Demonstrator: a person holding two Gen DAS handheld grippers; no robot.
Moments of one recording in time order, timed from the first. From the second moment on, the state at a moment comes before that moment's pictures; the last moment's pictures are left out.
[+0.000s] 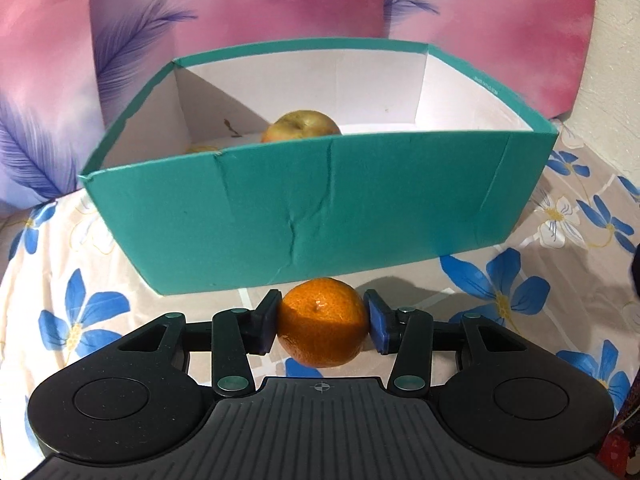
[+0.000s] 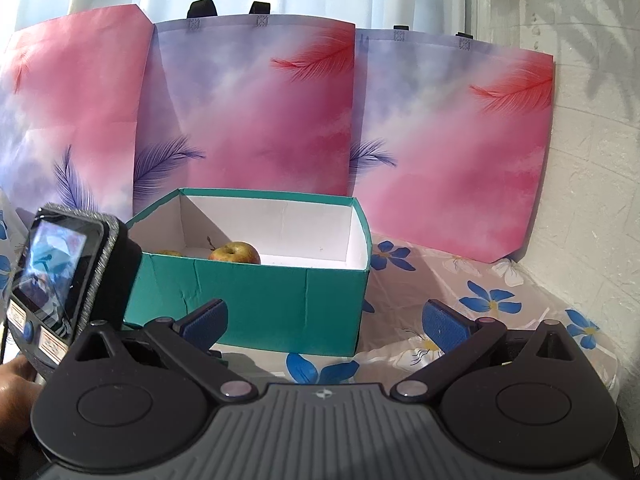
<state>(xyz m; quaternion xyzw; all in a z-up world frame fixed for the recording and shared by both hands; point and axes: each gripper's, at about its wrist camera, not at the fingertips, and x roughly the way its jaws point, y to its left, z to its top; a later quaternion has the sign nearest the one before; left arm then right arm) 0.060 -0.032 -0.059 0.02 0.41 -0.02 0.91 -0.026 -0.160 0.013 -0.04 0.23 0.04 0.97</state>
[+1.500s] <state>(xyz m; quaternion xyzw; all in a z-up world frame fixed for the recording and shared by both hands) 0.014 -0.002 0.016 0.00 0.37 0.02 0.93 -0.022 -0.116 -0.062 -0.04 0.36 0.19 0.91</state>
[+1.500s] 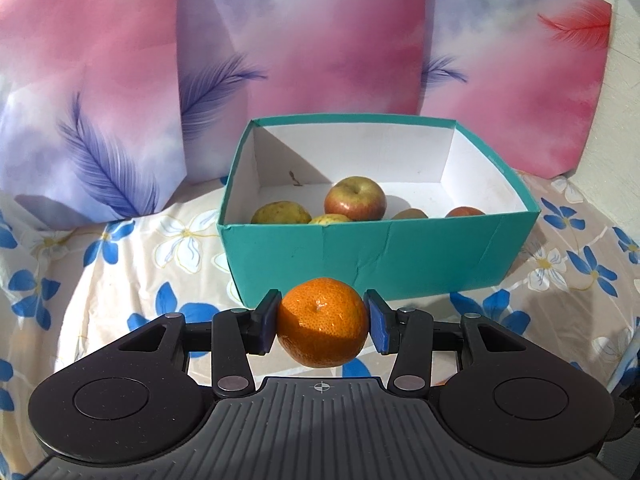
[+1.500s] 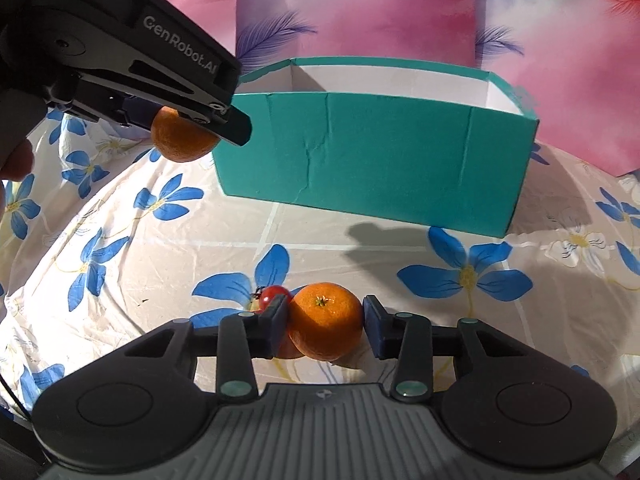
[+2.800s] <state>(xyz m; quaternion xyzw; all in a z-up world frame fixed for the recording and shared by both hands) 0.101 -0.026 0.060 0.02 0.32 0.04 0.95 -0.012 -0.159 0.038 -0.02 0.21 0.06 0.97</state>
